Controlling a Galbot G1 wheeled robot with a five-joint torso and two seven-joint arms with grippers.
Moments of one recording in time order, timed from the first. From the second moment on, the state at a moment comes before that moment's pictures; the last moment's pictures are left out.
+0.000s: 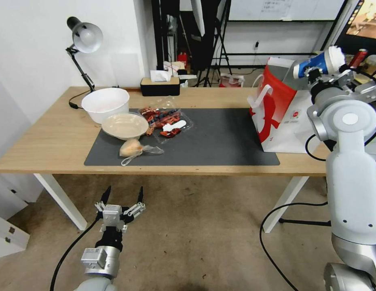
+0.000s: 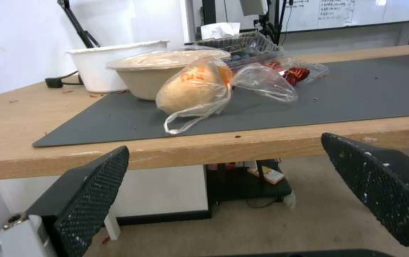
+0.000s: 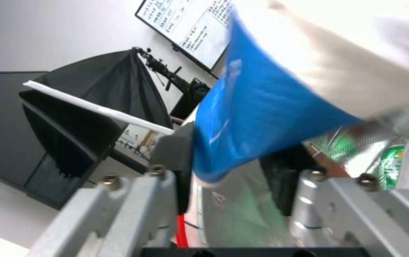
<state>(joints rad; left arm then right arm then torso) 1.75 -1.61 -0.60 -2.11 -0.01 -0.15 0.11 -0.57 1.20 0.61 1.83 1.36 -0.30 0.75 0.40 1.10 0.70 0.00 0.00</state>
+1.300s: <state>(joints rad) 1.75 -1.61 -0.59 -2.11 -0.01 -0.16 0.11 -1.08 1.10 0.32 2.17 0.53 -0.14 0.28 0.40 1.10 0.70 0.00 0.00</state>
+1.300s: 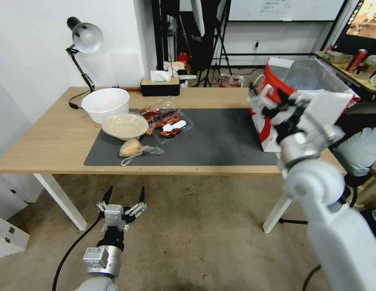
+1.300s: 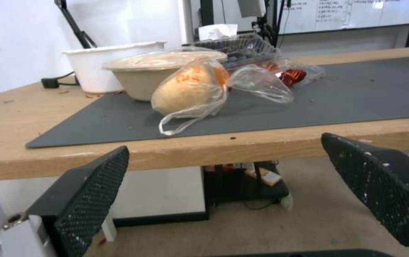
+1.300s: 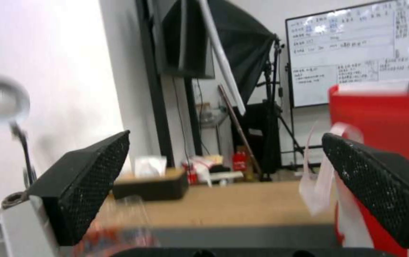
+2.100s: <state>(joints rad) 1.74 -1.61 -0.60 -2.10 -0.02 -0.18 0.11 -1.60 1.16 0.31 2.08 0.26 0.22 0.37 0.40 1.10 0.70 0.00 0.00</state>
